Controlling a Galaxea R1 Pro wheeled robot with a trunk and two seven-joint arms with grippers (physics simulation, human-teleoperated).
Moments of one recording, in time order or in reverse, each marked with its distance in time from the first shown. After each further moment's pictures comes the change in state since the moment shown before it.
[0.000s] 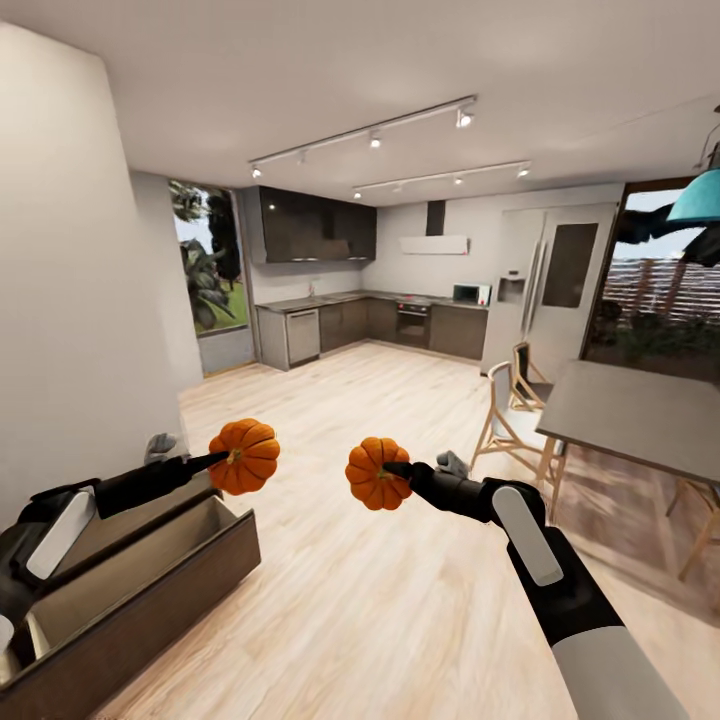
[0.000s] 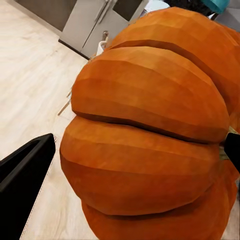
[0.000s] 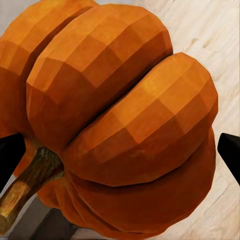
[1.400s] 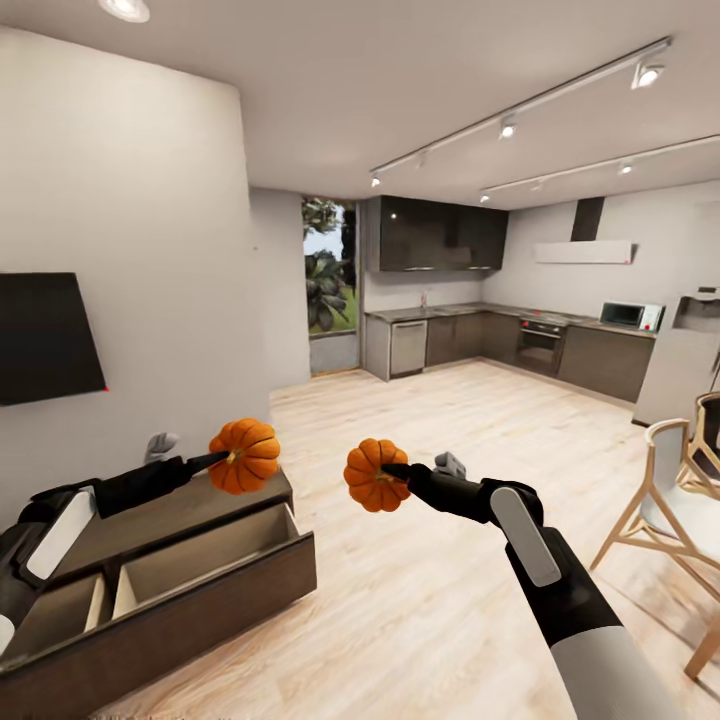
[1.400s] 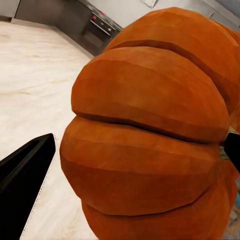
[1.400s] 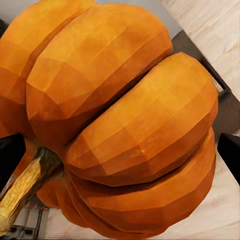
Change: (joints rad) left arm 0.000 -0.001 0.001 0.000 -0.001 -0.001 -0.002; right arm 0.000 0.002 0.008 0.002 0.006 0.001 0.000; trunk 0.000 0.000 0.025
